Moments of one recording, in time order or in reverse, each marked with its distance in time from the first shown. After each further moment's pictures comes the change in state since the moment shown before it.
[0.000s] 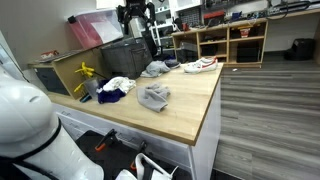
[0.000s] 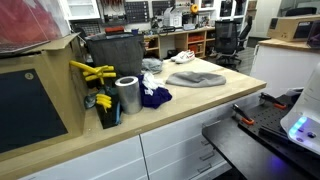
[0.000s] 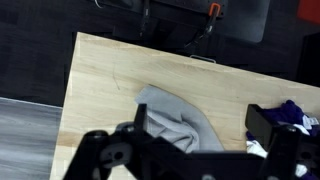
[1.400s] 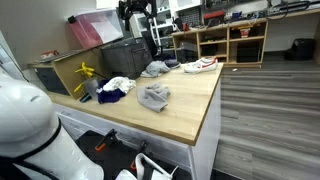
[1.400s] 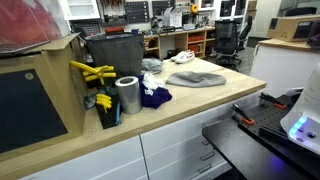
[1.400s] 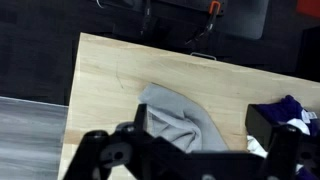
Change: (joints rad) arm 0.011 -0.016 -0.040 0.017 0.000 -0.014 -0.003
